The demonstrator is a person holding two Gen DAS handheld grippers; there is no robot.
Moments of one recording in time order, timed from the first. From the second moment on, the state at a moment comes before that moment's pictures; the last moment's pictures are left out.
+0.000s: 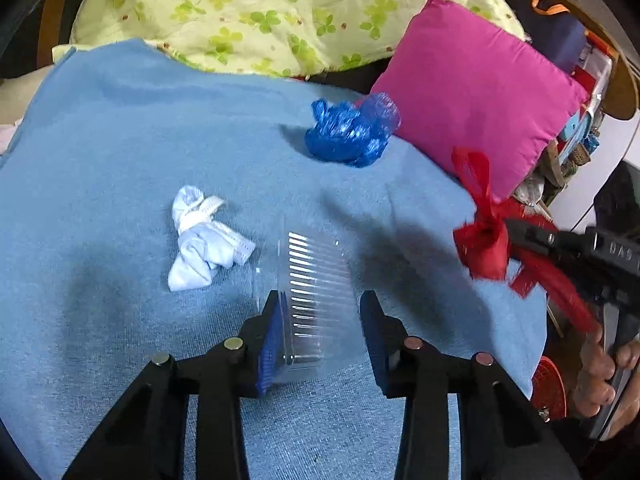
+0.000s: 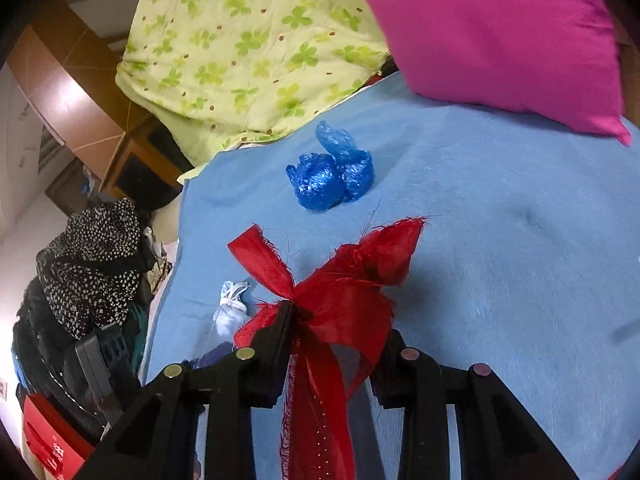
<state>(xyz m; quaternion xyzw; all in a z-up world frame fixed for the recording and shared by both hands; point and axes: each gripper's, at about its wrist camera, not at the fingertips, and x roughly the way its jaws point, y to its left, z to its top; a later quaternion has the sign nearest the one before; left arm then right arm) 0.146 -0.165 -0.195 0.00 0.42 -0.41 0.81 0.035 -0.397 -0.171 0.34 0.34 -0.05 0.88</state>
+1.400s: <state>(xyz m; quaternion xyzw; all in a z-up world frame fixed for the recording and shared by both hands) 0.147 -0.144 -0.208 -0.02 0.45 -0.38 0.81 0.042 -0.393 -0.193 0.34 0.37 -0.06 0.86</state>
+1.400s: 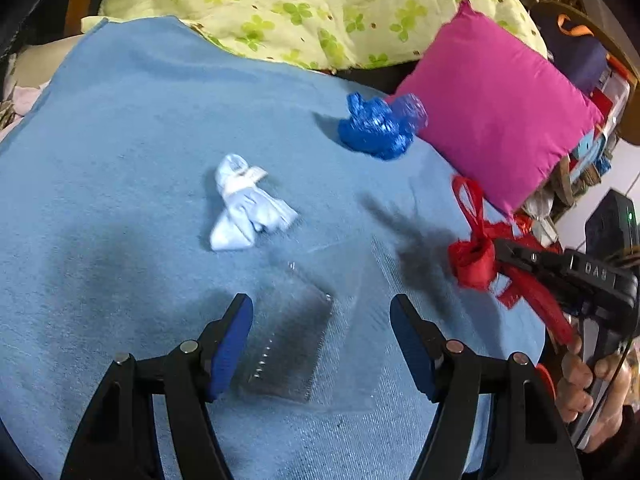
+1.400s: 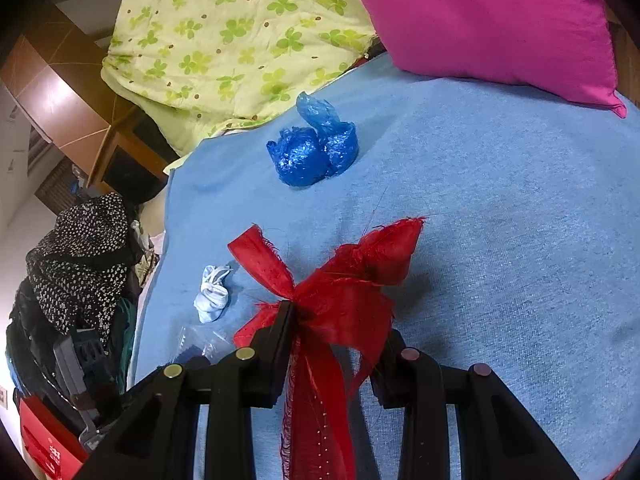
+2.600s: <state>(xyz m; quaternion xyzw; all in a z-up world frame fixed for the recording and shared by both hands) 0.099 -0.163 -0.195 0.00 0.42 -0.41 0.81 0.045 -0.387 -0.188 0.31 0.36 -0.09 0.88</state>
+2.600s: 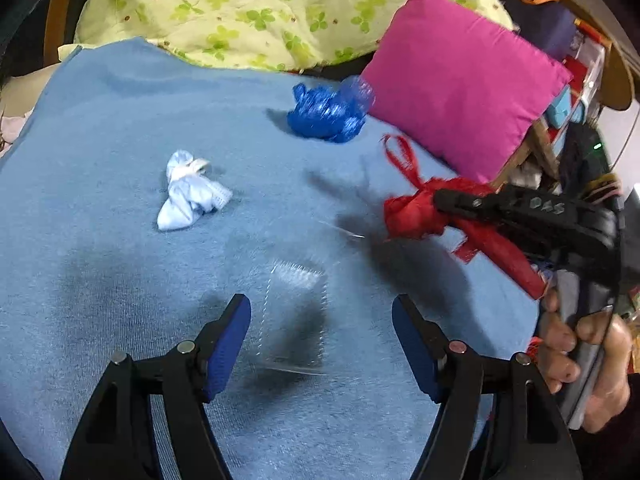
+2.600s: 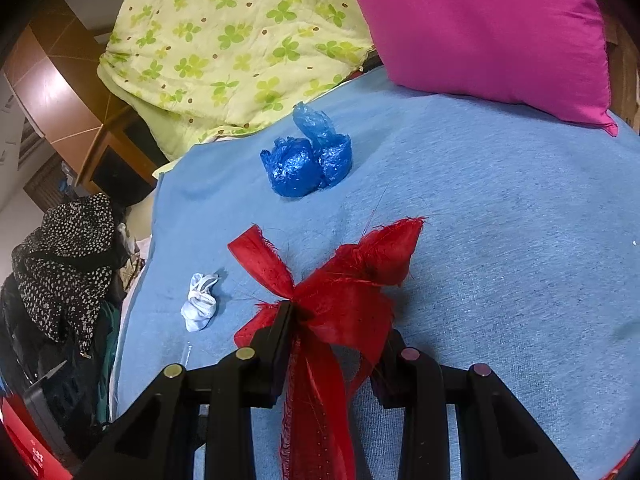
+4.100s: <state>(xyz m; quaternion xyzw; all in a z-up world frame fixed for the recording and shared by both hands) 0.008 -0.177 -0.120 0.20 0.27 -0.30 0.89 -0.059 -0.395 -0.142 0.35 0.25 -0.09 0.90</state>
